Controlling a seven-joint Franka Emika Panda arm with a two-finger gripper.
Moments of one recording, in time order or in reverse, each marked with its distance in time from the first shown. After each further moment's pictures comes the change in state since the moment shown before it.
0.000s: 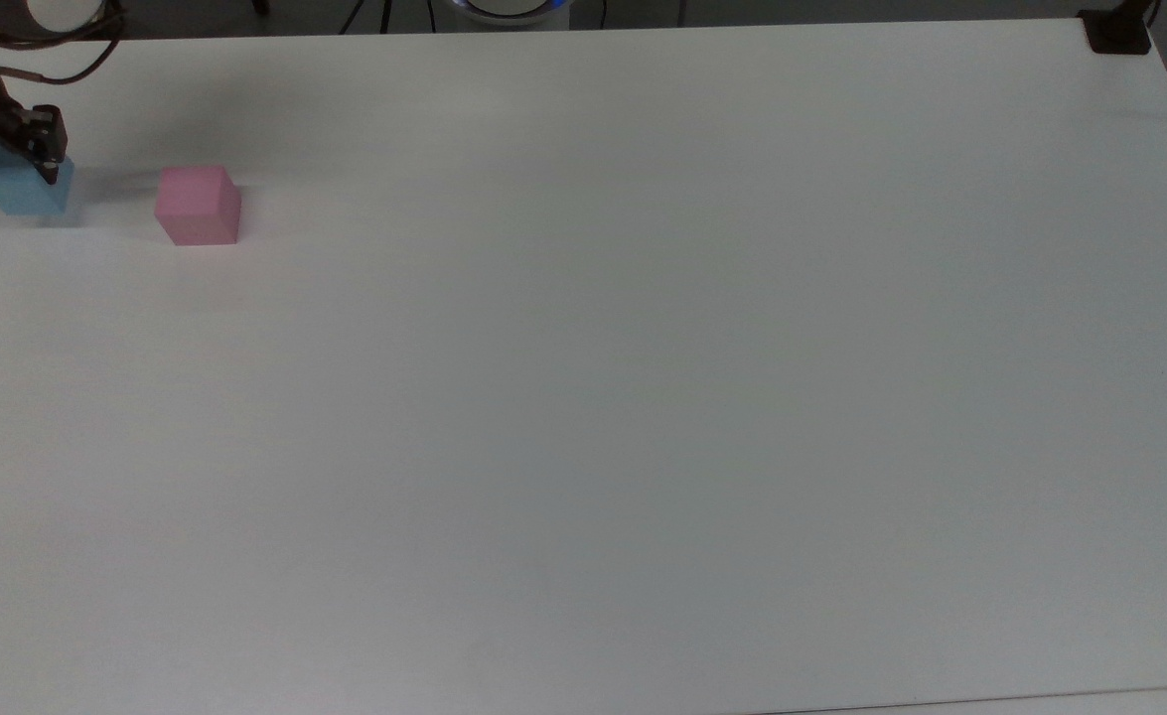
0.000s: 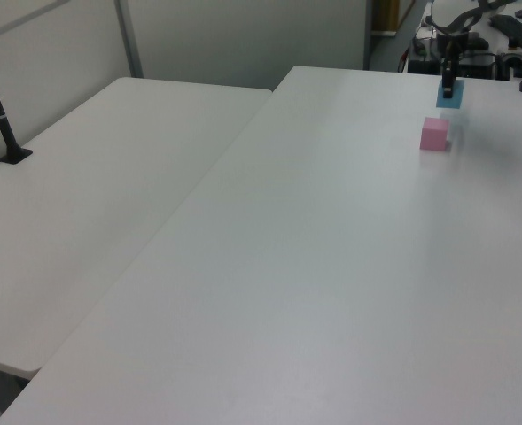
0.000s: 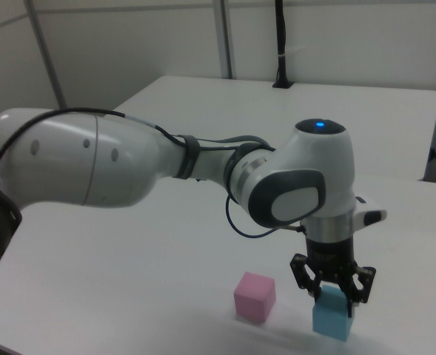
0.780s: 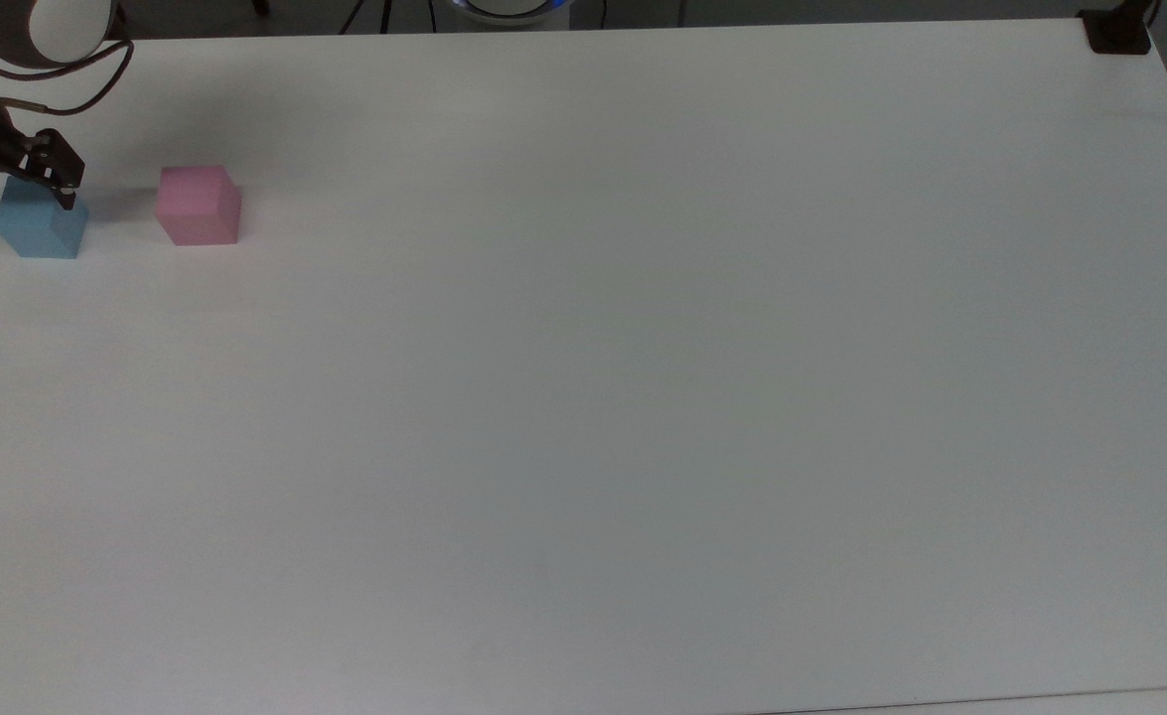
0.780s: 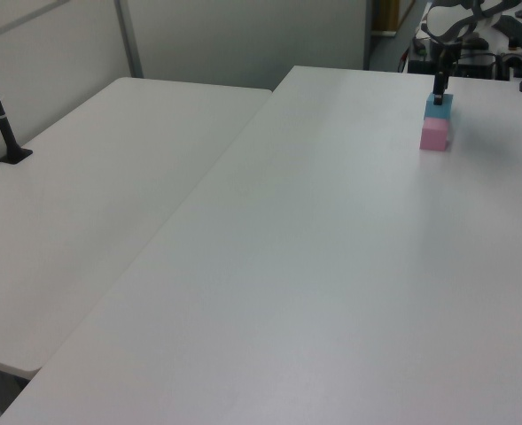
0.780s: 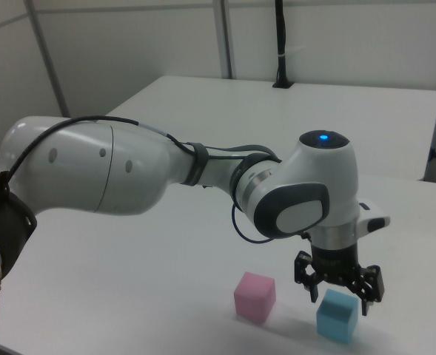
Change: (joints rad) arm -0.018 0.046 0.022 0.011 0.044 0.075 0.001
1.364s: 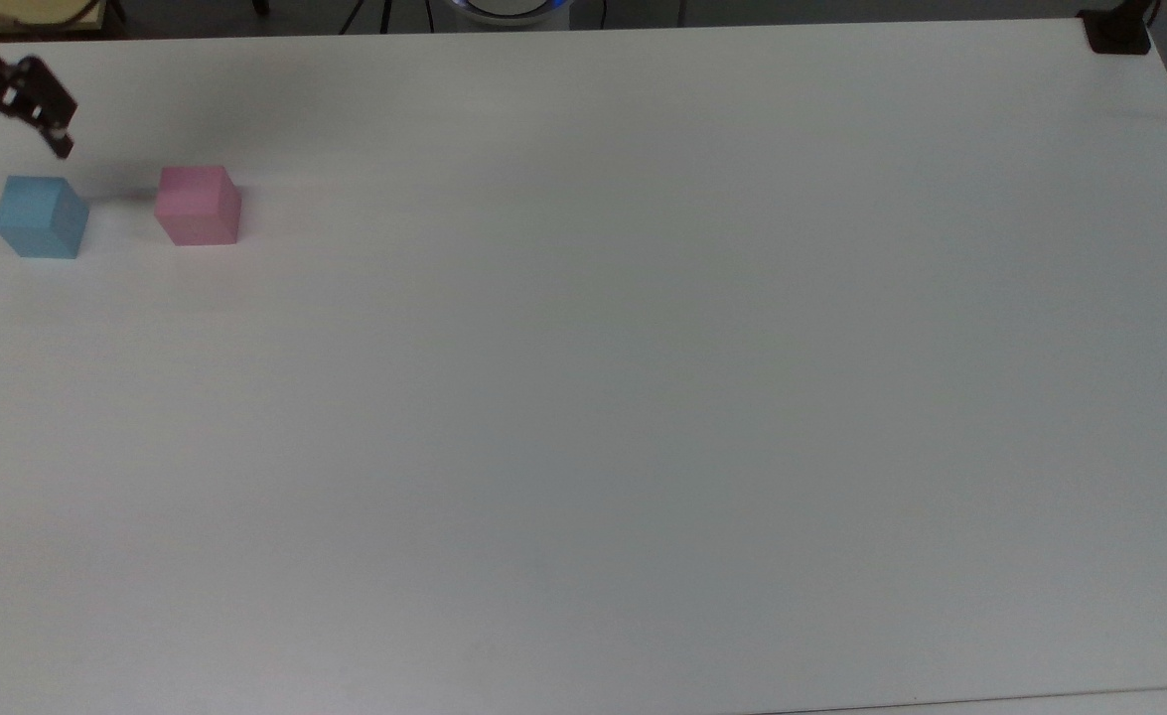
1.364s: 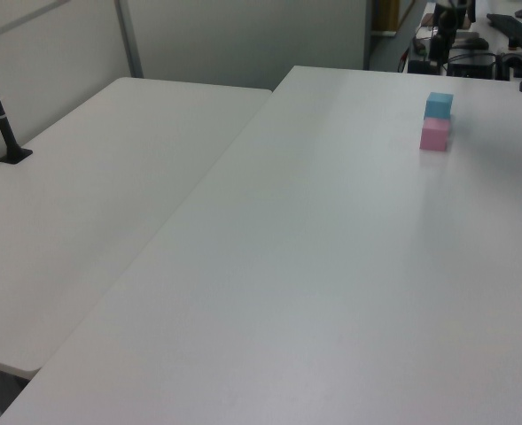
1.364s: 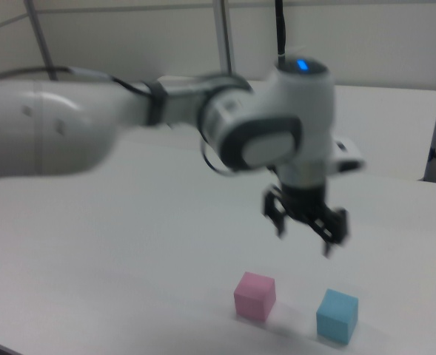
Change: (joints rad) arm 0.024 -0.188 0.024 0.025 0.110 -0.225 0.151
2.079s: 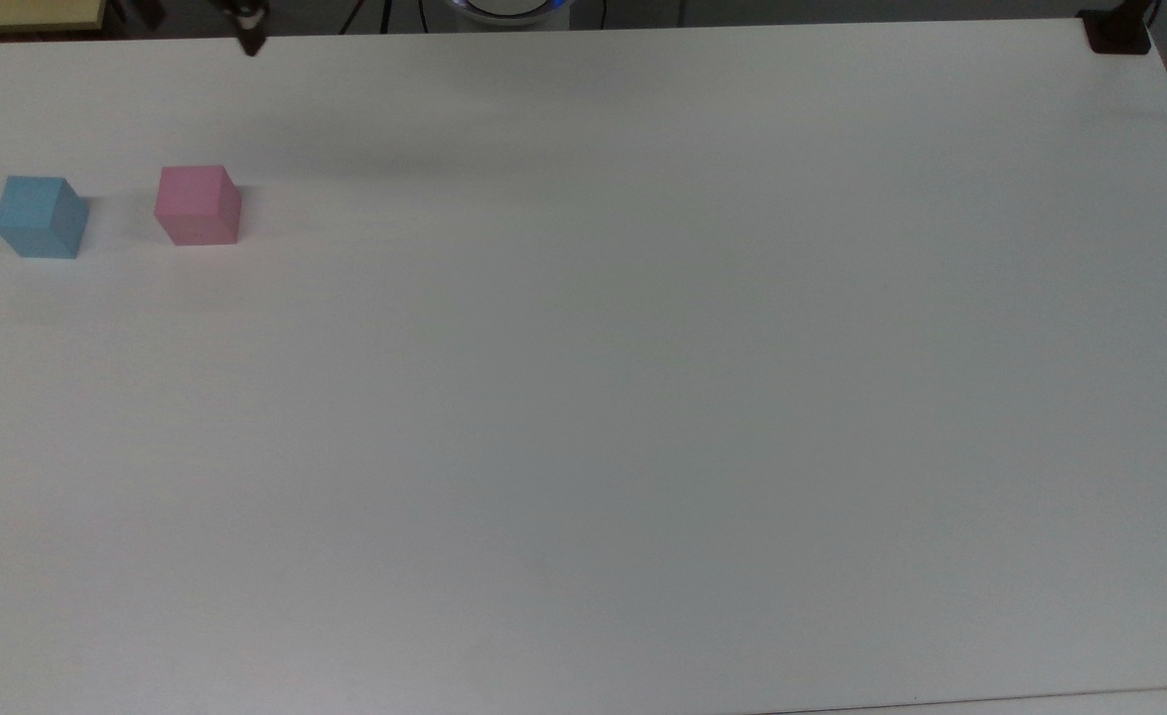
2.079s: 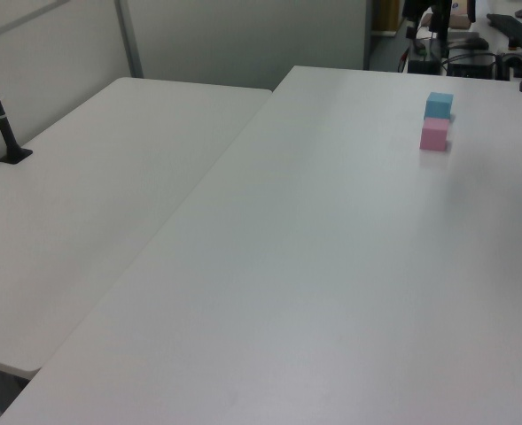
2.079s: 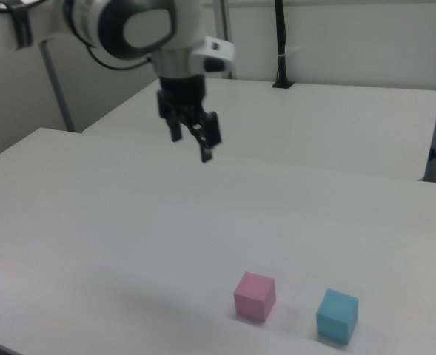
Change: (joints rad) arm 0.320 -0.278 0.009 -0.007 0.001 -0.272 0.573
